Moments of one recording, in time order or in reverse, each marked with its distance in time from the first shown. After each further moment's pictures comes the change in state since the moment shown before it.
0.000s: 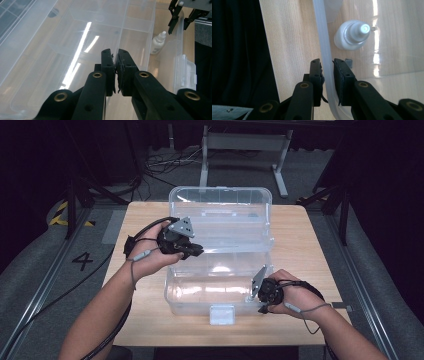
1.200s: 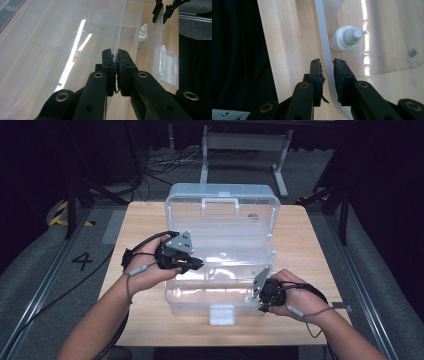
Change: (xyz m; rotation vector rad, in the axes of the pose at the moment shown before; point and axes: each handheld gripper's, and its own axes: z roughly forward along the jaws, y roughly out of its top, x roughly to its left) left arm -0.028 -0.013 -0.001 0.001 -0.049 0.030; right arm 0.011 0.001 -0.015 -0.035 -0.080 -0.017
